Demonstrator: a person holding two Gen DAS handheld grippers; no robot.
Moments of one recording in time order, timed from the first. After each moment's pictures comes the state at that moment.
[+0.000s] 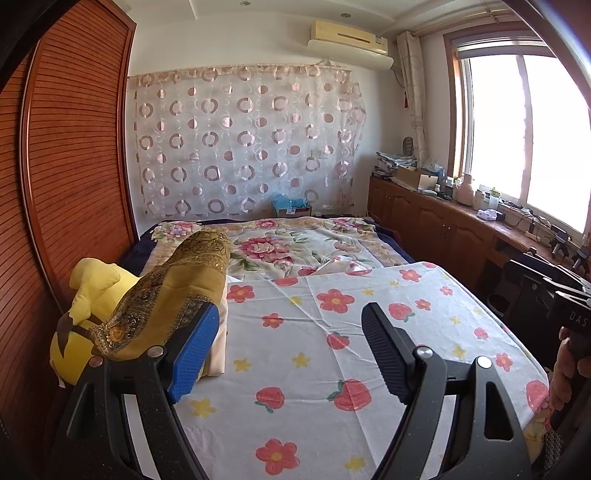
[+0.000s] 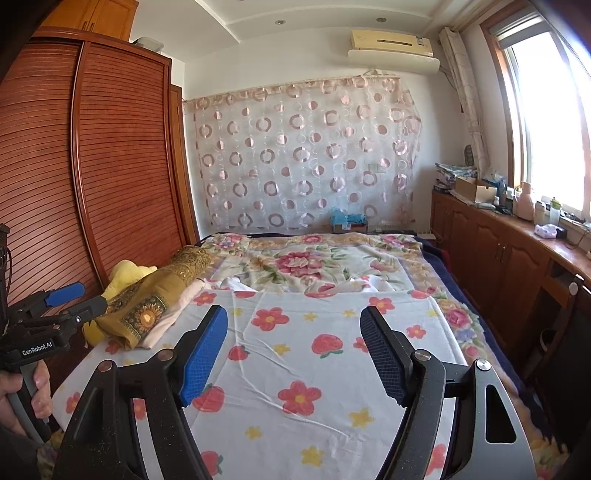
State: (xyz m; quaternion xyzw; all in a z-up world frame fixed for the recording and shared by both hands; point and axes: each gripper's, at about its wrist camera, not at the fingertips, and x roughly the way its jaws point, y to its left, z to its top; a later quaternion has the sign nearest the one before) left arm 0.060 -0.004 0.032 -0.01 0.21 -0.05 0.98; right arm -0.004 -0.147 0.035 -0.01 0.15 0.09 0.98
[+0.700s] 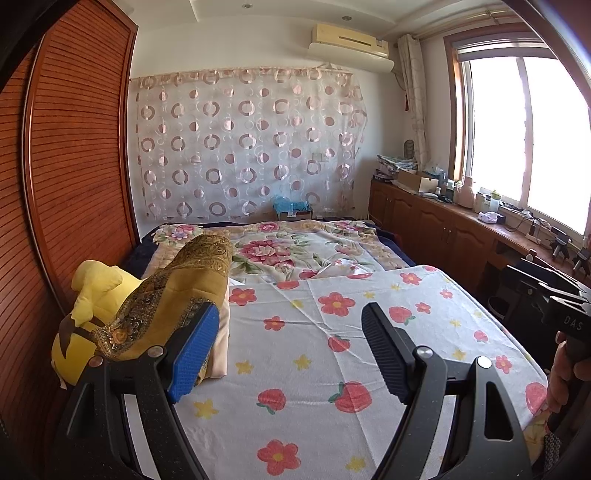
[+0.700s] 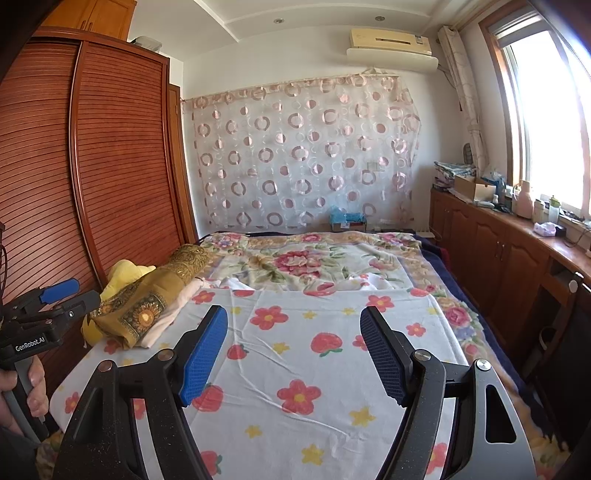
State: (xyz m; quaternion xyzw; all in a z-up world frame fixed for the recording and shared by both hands) left arm 0.059 -0.001 0.035 -0.01 0.21 -0.05 0.98; right arm 0.000 -0.159 0.037 -0.01 0.15 0.09 0.98
